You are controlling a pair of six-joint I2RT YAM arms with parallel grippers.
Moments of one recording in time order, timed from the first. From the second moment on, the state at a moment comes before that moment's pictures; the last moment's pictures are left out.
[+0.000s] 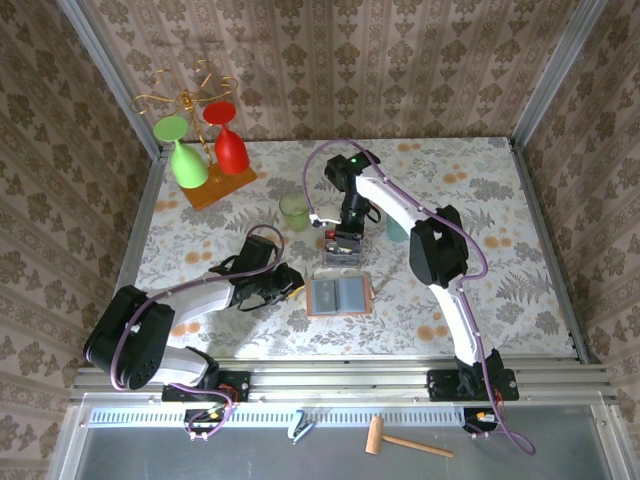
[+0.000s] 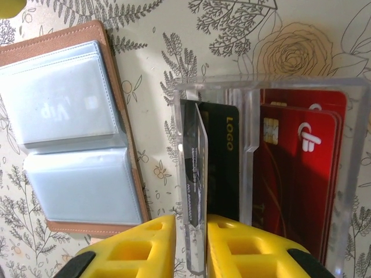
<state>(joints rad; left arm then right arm) -0.58 1.38 0.54 -0.09 0.43 -1.04 0.53 2.34 2.17 -1.47 -0.26 -0.88</state>
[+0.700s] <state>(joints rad) -0.61 1.39 0.54 -0.05 0.43 -1.05 0.53 2.18 1.95 -1.33 -0.25 -0.73</state>
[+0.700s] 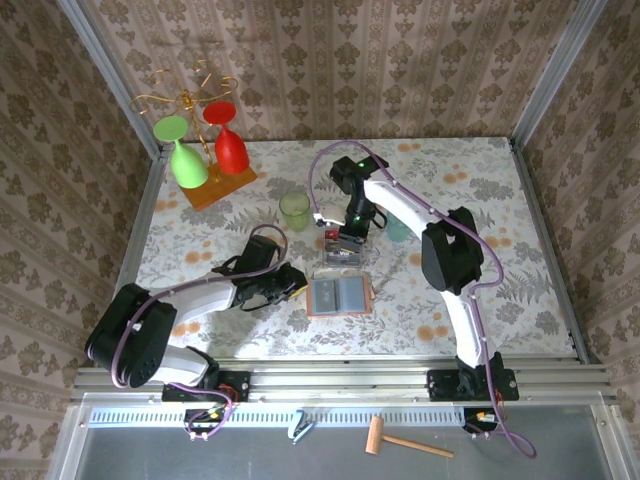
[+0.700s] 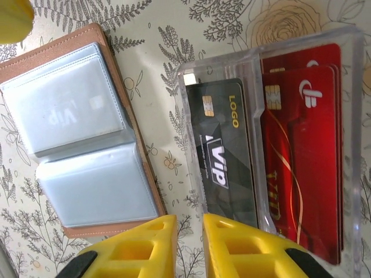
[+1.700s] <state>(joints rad) -0.67 1.43 0.50 0.00 0.43 -1.06 0.65 1.64 1.10 -0.54 -0.33 0.53</state>
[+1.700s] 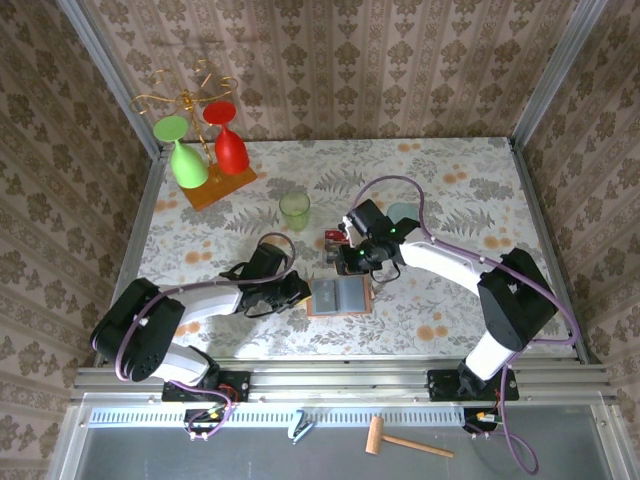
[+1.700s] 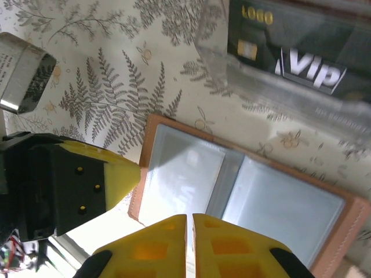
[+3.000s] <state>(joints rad) -0.67 1.46 0.47 0.07 0.44 -1.06 0.74 1.80 1.05 -0.42 -0.42 0.78</state>
